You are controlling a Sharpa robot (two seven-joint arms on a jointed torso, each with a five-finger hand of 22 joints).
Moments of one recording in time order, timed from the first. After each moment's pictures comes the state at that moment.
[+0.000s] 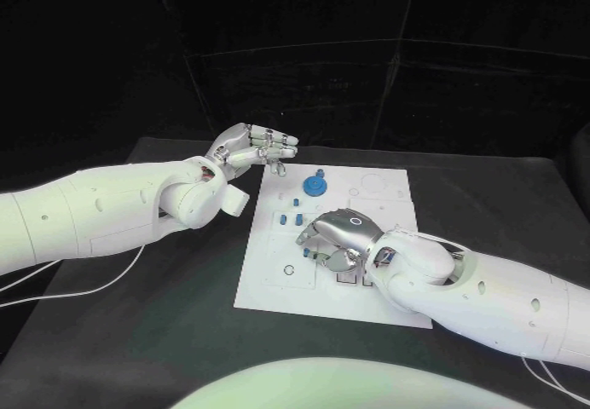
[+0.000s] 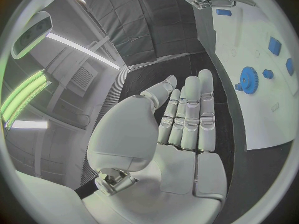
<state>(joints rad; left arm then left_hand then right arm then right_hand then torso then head) 1.29 -0.85 -0.21 1.42 -0.11 -0.18 0.48 1.30 -0.03 0.39 -0.18 0.05 0.98 0.18 0.11 0.07 0.98 0.13 0.27 0.08 1.12 0.04 0.91 0.57 0.17 1.06 0.13 0.63 0.66 0.99 -0.61 -0.03 1.58 -1.75 -0.34 -0.05 1.42 -0.14 0.51 -0.04 0.09 0.99 0.21 0.07 0.07 0.95 0.16 0.08 0.07 1.47 0.09 1.57 1.31 0.13 1.13 0.19 1.18 0.84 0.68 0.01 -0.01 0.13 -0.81</state>
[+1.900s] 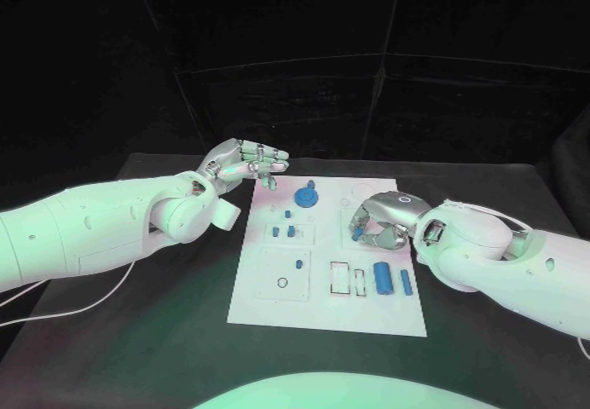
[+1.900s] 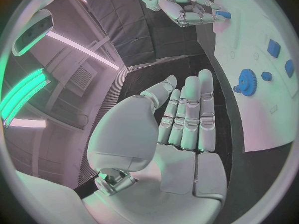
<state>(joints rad) 1.28 -0.85 -0.21 1.41 -0.11 -0.15 0.47 1.30 -0.03 0.39 -0.18 0.05 0.98 0.18 0.11 0.07 0.98 0.13 0.28 0.08 1.12 0.04 0.91 0.57 0.17 1.06 0.13 0.63 0.66 1.10 -0.81 0.00 1.63 -1.72 -0.15 -0.19 1.46 -0.06 0.35 0.00 0.06 1.00 0.16 0.07 0.07 1.07 0.12 0.16 0.06 1.47 0.06 1.57 1.31 0.15 1.22 0.16 1.19 0.88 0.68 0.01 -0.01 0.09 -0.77</state>
